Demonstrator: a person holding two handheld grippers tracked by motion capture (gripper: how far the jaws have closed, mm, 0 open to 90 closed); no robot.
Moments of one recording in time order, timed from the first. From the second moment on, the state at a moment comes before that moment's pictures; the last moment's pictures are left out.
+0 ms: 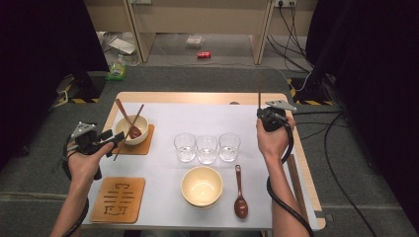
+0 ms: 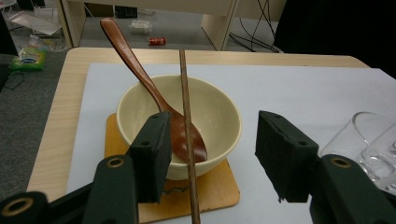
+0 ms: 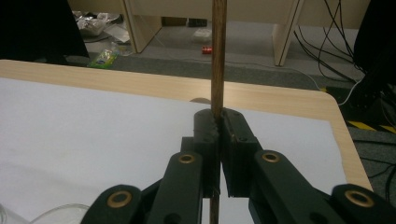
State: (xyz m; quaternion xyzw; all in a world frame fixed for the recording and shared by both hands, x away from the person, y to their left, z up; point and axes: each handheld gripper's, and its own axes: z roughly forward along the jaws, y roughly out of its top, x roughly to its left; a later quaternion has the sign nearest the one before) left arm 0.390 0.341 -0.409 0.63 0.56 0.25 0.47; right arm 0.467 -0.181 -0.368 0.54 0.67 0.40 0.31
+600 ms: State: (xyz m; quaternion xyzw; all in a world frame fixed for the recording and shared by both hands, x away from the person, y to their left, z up) left arm 0.389 0.341 -0.409 0.63 0.56 0.25 0.47; right arm 0.475 -0.165 -0.370 0.53 0.67 0.42 0.32
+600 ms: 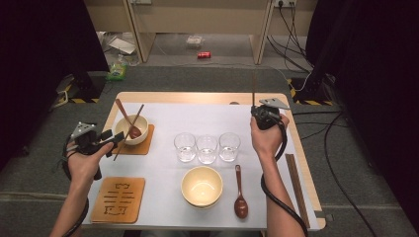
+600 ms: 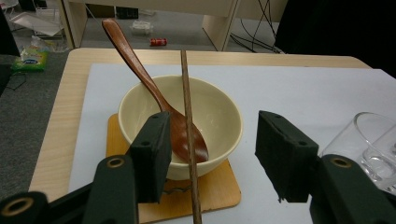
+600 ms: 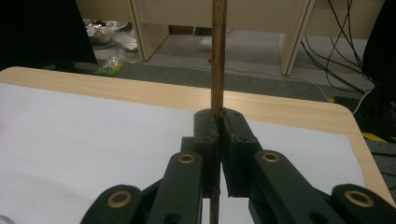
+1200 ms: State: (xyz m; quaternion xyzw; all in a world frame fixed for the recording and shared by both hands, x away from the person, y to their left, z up) left arm 0.386 0.335 -0.403 0.63 0.55 0.26 0.49; right arm 0.480 -0.149 -0.372 0.51 0.67 0.44 0.32
